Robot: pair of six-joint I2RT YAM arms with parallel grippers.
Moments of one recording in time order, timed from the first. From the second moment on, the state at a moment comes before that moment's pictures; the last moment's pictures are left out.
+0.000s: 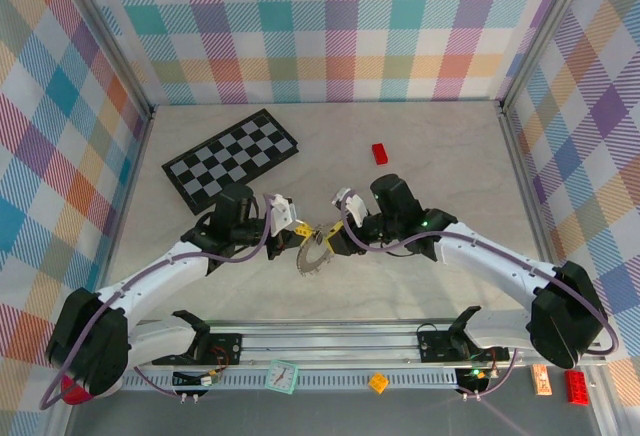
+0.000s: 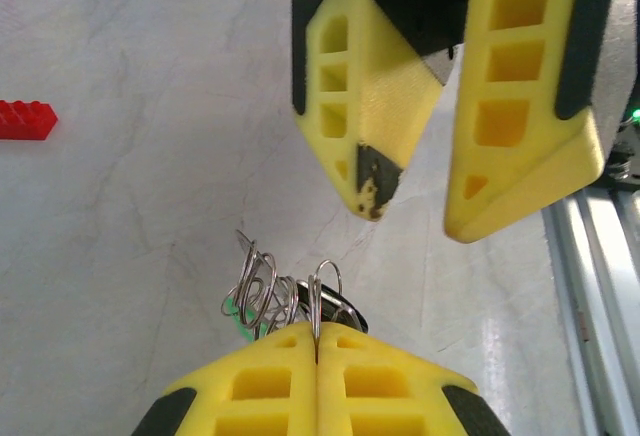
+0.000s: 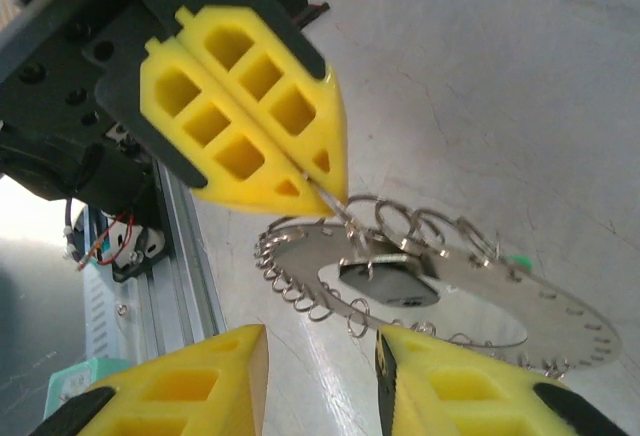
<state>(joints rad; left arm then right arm) -0.52 1.13 0.61 -0.02 0.75 0.39 0.73 1.25 0.82 -0.25 -0.61 0.08</state>
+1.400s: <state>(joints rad) -0.53 1.14 0.59 0.02 0.76 0.34 0.71 1.38 0.84 -0.17 -0.71 0.14</state>
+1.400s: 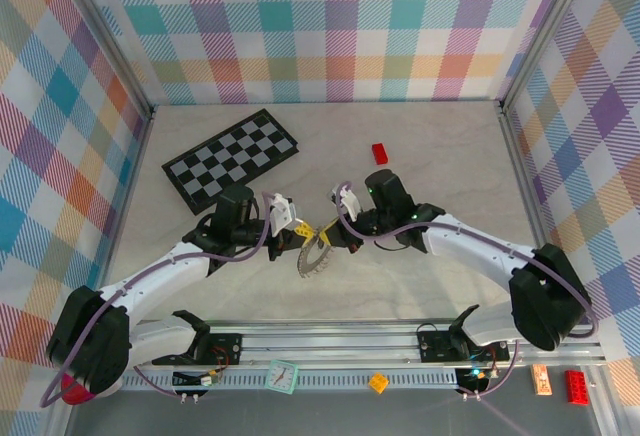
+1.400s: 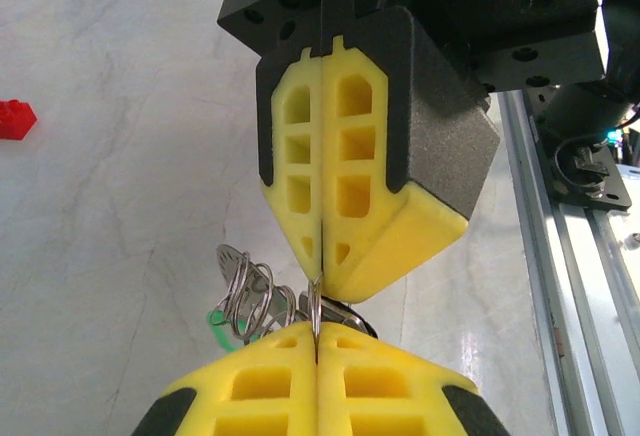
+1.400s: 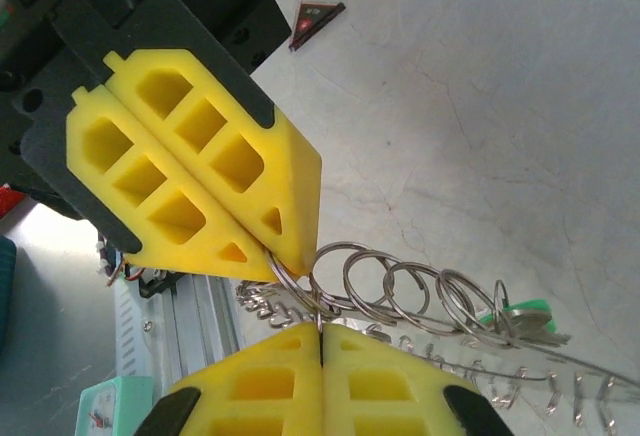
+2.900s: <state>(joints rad) -0.54 1.14 0.54 0.10 0.80 0.34 0.72 1.33 0.60 0.29 -0.69 -0.17</state>
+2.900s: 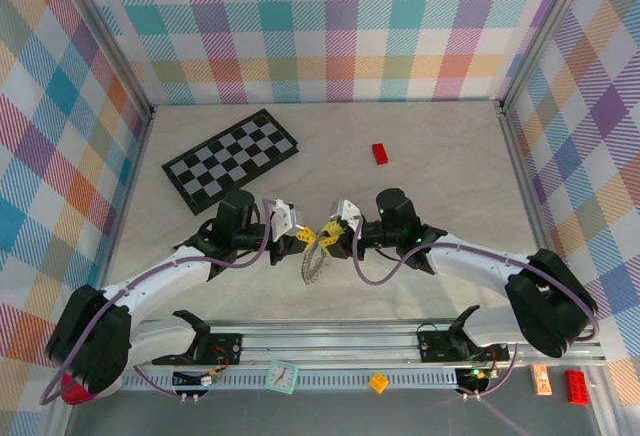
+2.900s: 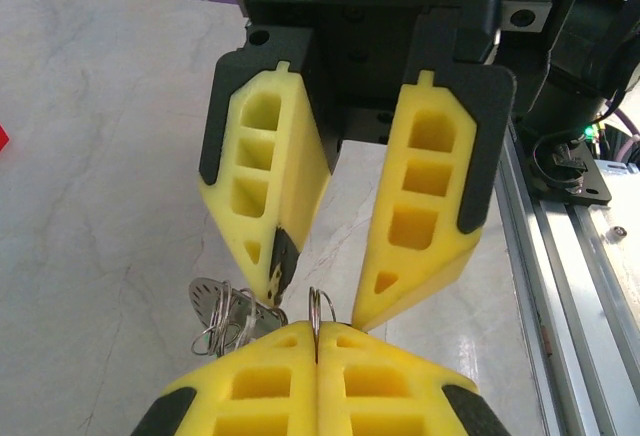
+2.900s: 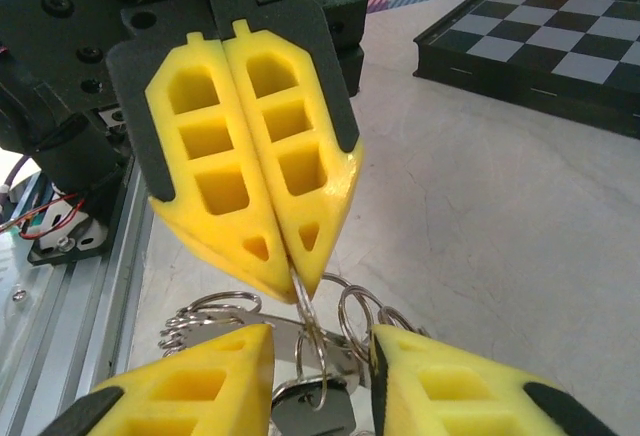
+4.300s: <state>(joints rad) -0.55 1.15 0.71 -0.29 0.74 0.61 0.82 1.30 0.84 -0.18 -0.57 -0.51</state>
